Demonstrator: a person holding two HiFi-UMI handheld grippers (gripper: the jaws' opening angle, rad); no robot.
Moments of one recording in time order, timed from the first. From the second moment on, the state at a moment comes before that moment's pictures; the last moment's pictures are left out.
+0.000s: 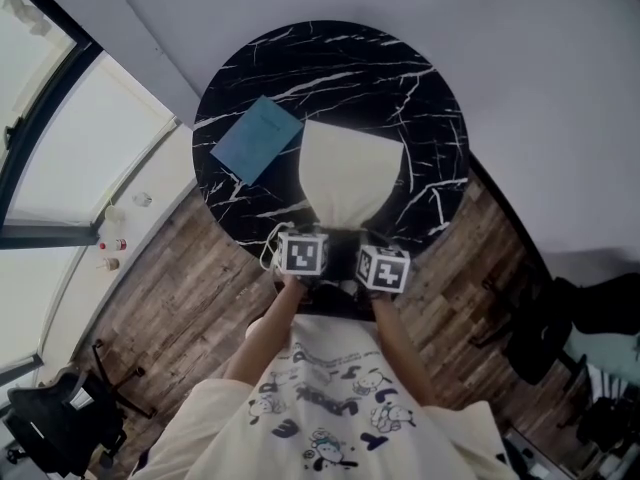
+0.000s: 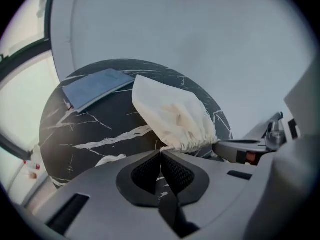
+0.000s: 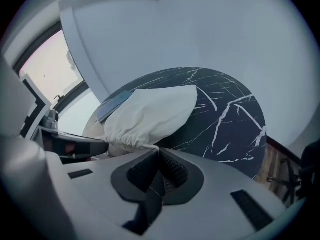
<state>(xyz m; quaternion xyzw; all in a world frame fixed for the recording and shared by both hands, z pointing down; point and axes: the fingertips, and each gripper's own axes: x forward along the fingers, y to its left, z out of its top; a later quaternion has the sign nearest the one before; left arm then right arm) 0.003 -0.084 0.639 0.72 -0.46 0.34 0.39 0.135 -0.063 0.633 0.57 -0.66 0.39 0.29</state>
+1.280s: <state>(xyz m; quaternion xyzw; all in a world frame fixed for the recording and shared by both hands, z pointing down) -0.005 -0.072 0.627 0.74 -0.46 0.25 0.43 0.161 -0.056 0.635 0.58 -0.64 0.45 0.22</state>
